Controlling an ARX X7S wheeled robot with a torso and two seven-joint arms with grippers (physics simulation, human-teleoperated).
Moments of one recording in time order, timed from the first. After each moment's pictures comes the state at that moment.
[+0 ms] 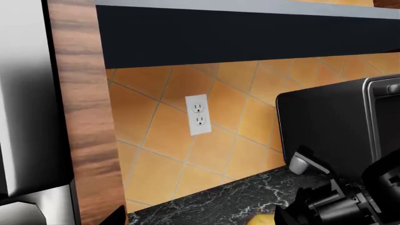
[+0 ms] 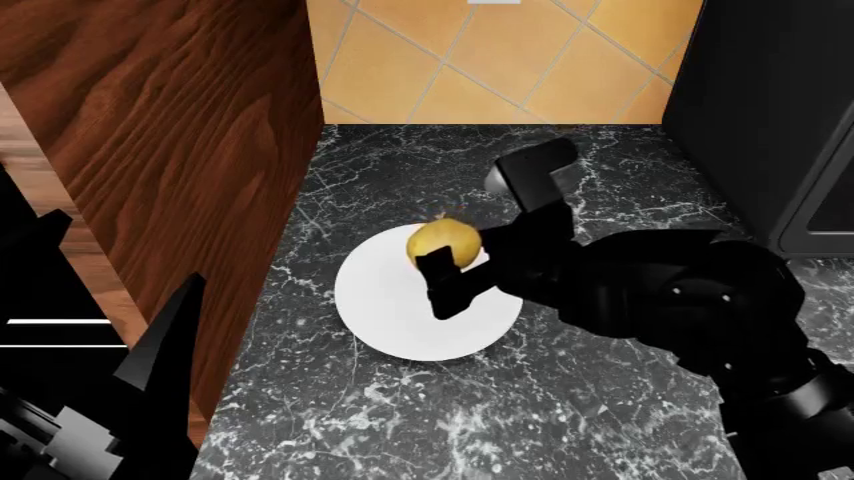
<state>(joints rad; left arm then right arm) 0.41 -1.03 -0.53 1.00 -1.09 -0.14 -0.20 1.10 0.44 -0.65 0.06 1.14 1.03 0.13</state>
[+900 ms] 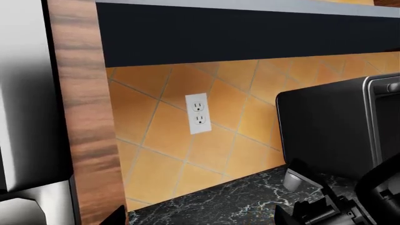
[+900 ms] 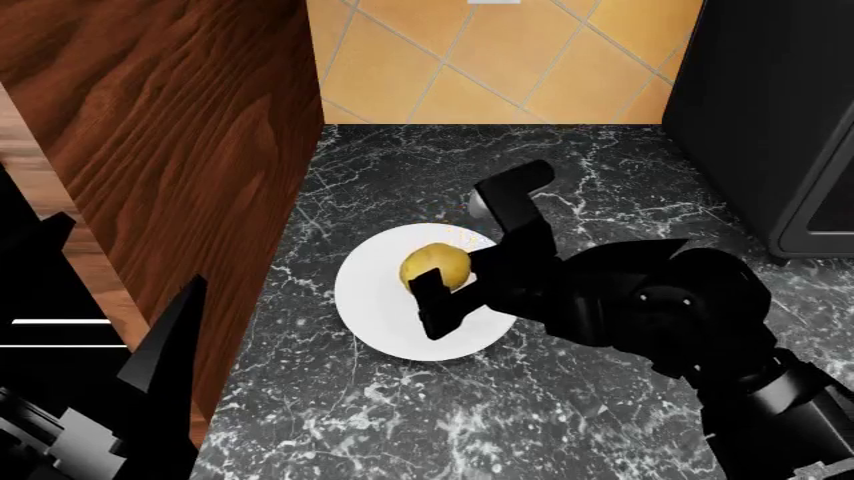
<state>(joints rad) 0.42 -1.03 -0.51 0.99 -1.08 -0.13 -0.20 1.09 0.41 -0.72 0.13 1.11 1.02 0.09</state>
